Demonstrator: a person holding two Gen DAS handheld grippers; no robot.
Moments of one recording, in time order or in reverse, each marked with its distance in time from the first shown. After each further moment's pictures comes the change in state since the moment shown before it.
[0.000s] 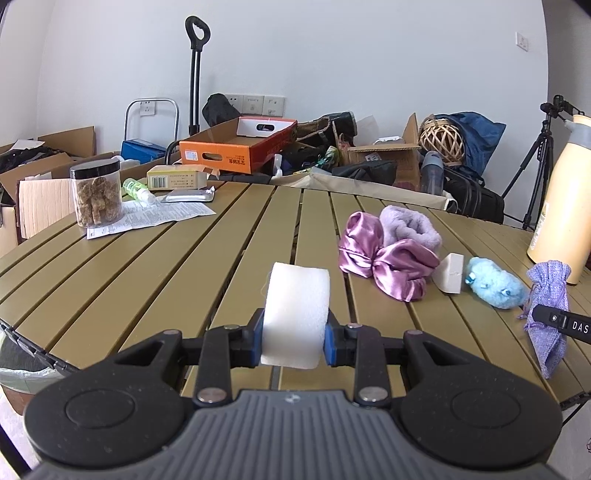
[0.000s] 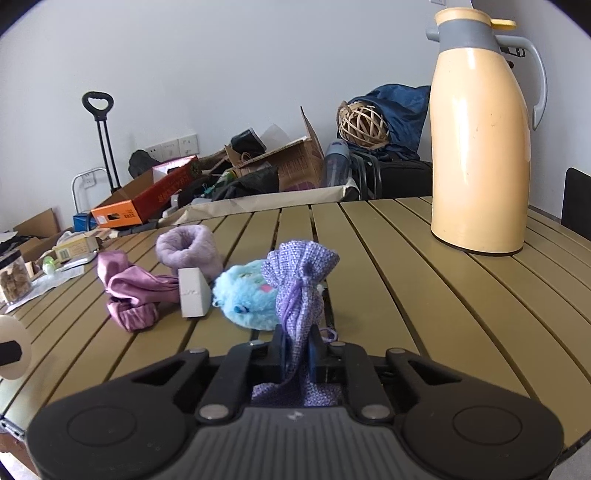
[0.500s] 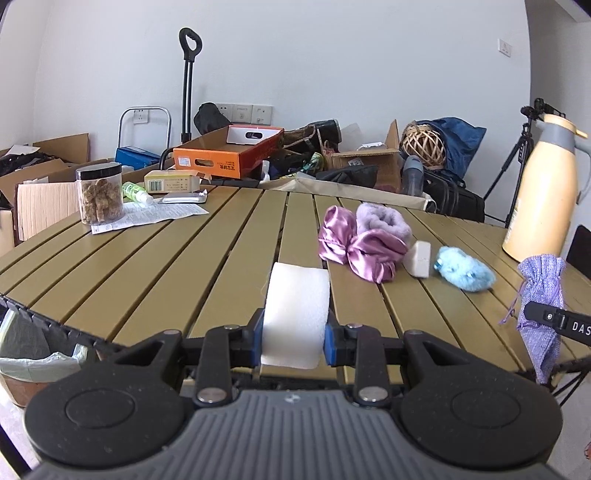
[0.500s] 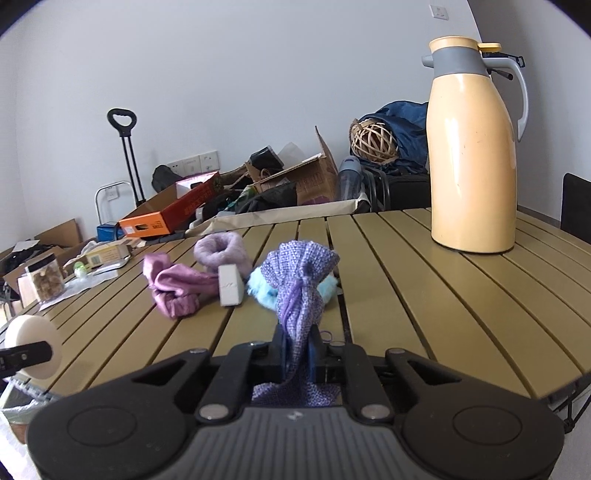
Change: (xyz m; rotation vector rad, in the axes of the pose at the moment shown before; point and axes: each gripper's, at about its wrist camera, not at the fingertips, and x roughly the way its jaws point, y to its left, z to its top) left arm -0.044 -0.006 -0.025 0.016 -0.029 -0.037; right arm -0.064 0.003 -0.025 0.000 -0.041 0.059
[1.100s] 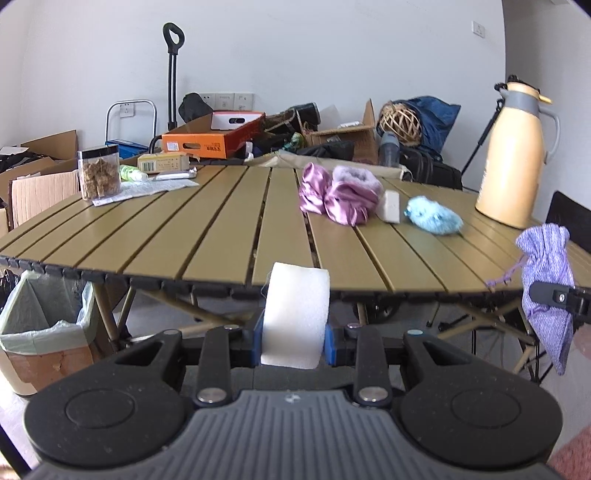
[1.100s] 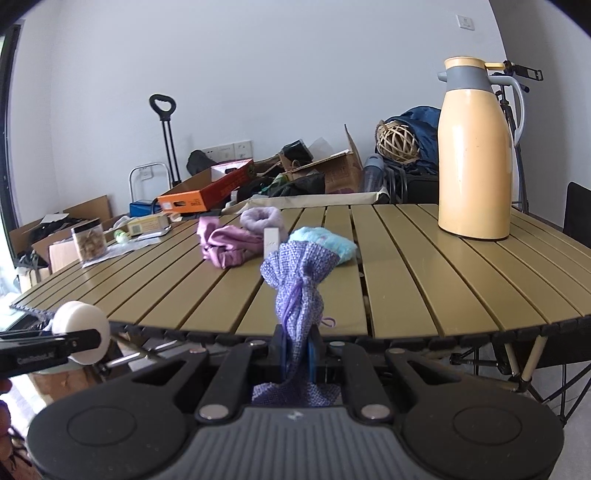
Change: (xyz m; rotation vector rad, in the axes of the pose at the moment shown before) left arm -0.045 -0.003 -0.053 0.054 0.042 -0.046; right arm -0.076 0.014 -0.038 -0.074 0.029 0.062
